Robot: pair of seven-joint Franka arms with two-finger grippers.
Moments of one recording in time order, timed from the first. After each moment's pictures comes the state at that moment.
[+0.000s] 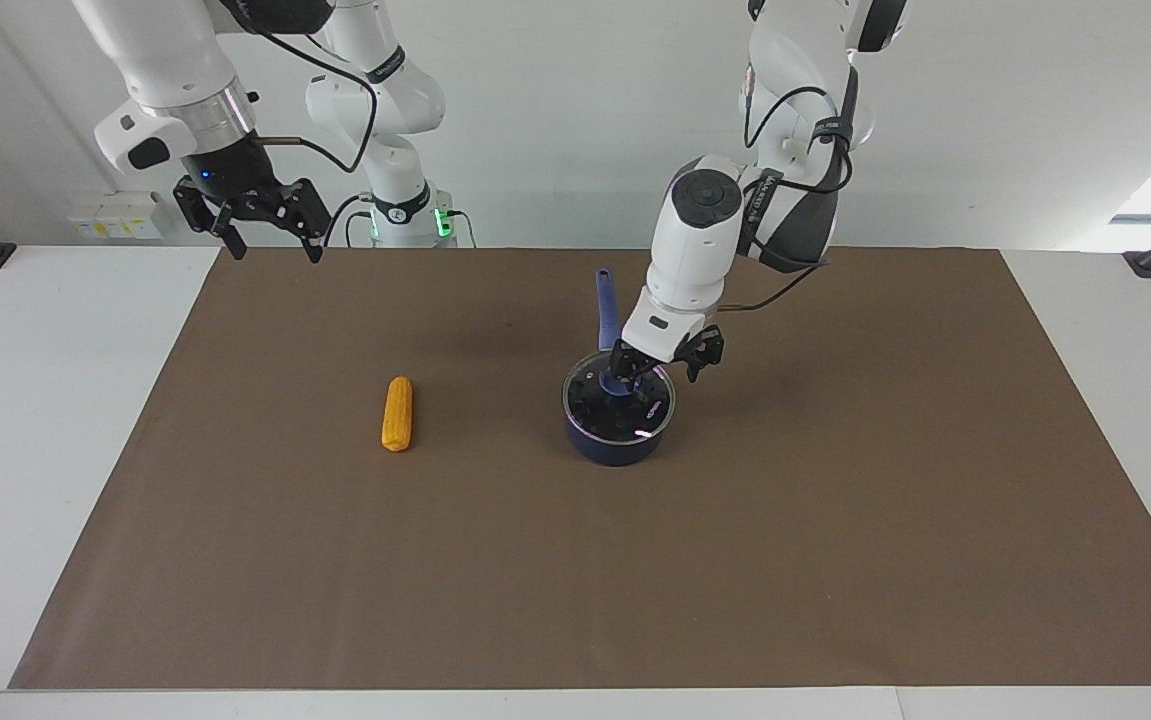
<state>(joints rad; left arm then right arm) -0.65 0.40 0.02 -1.54 -0.02 1.98 -0.73 0.01 -0.04 0.01 -1.72 0.03 1.72 0.11</state>
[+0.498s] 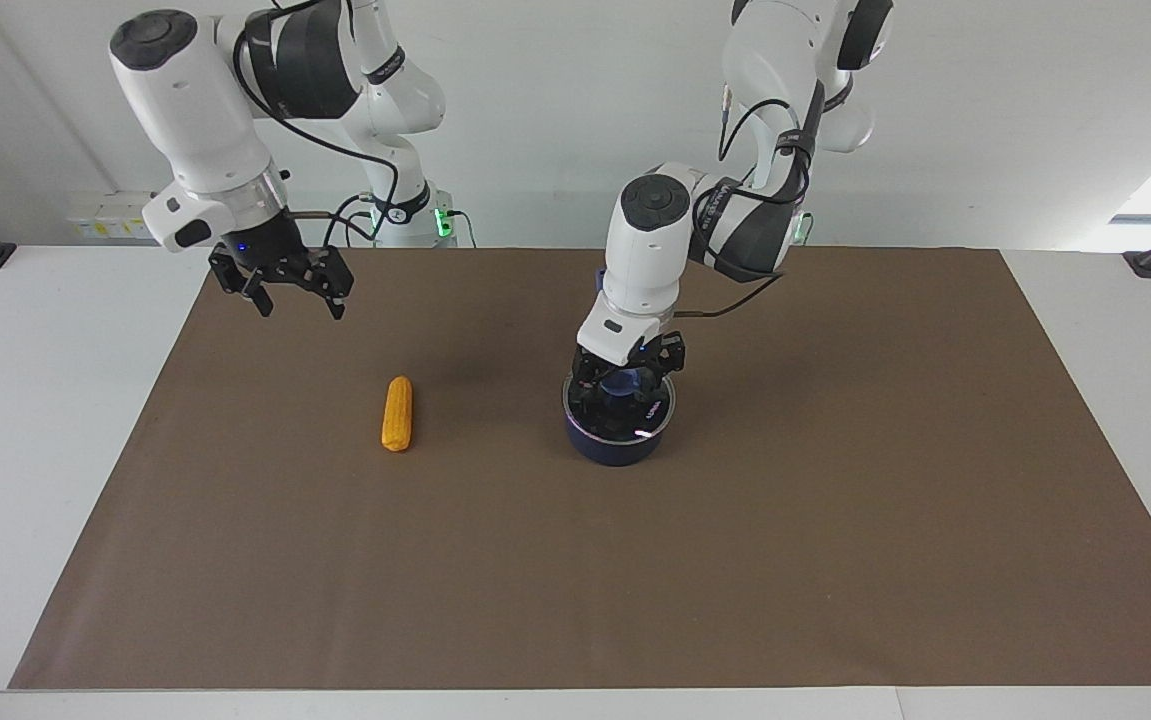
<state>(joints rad) -0.66 0.42 0.02 -1.52 -0.02 1.97 -0.73 0.04 0.11 0.02 -1.83 0.03 1.97 0.11</state>
